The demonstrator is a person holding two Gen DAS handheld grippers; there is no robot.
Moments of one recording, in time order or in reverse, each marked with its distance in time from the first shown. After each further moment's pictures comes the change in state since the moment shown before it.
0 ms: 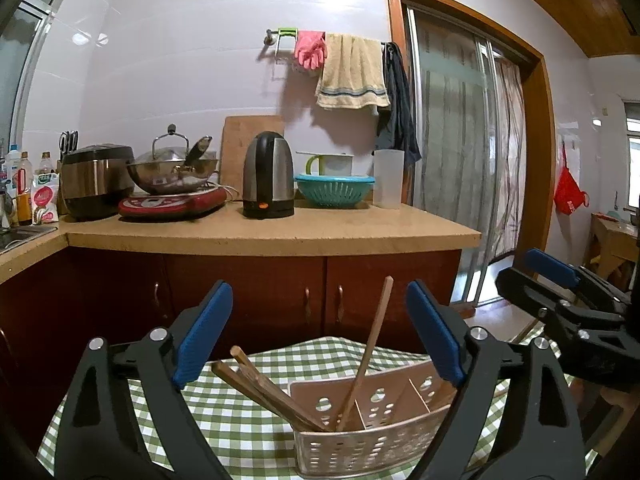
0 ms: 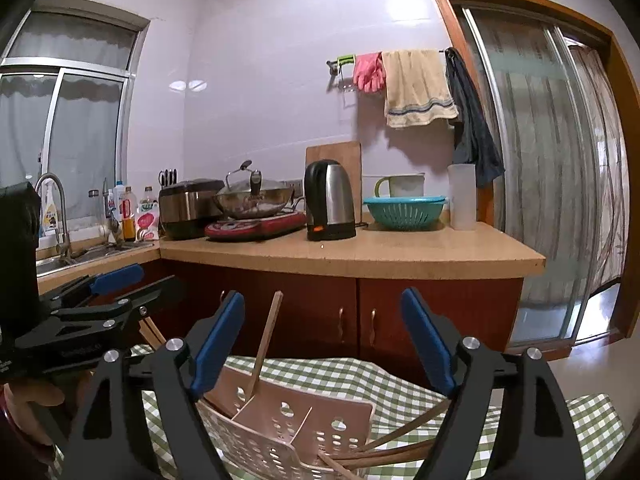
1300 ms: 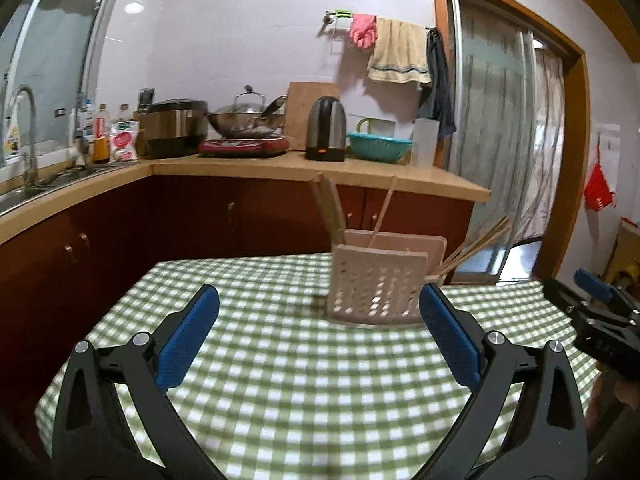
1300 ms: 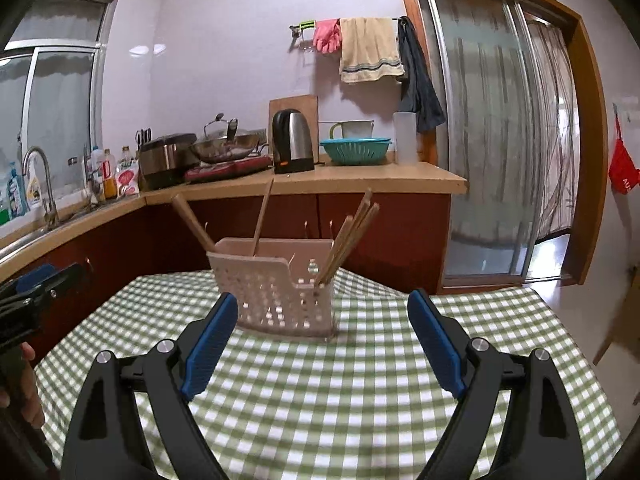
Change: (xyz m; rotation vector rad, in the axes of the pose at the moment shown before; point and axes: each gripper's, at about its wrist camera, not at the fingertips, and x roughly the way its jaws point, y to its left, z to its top) left arm -0.183 -0.017 -0.067 -0.093 0.151 0.205; right arm -0.155 0.017 -0.061 0.040 0.214 -0.158
